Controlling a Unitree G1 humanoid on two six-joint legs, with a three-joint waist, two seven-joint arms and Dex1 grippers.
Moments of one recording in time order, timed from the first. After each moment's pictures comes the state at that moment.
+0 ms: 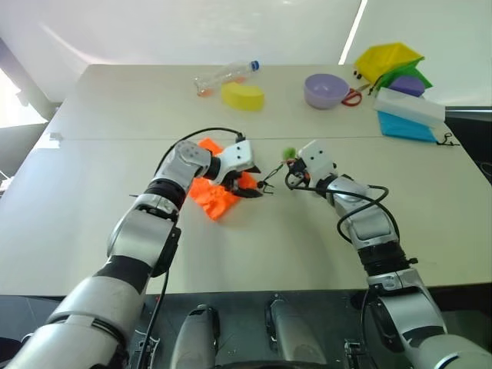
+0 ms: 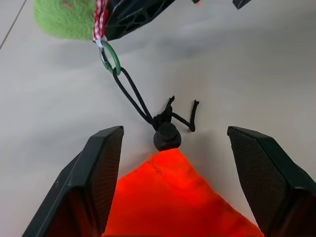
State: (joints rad) left arm -1.18 0.21 -0.20 1.26 0.20 -0.29 -1.20; right arm -0.58 -0.35 0.11 0.24 0.00 0.36 0.43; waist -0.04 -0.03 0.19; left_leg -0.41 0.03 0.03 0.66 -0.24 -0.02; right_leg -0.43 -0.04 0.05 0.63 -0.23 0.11
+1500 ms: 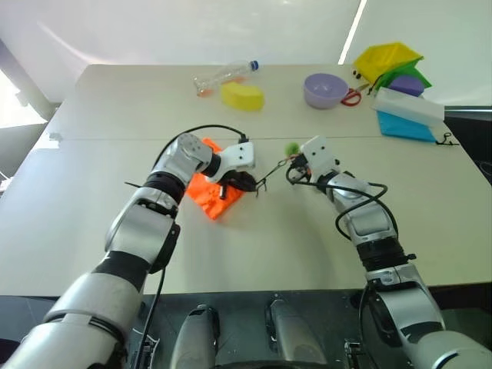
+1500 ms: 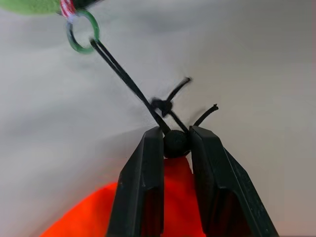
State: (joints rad) left arm -1.21 0.25 -0.26 1.23 0.25 -0.22 -1.31; right arm -0.63 -0.35 0.08 0.31 -0.02 0.33 0.35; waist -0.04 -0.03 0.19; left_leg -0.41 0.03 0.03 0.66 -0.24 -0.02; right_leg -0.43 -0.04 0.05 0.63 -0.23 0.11
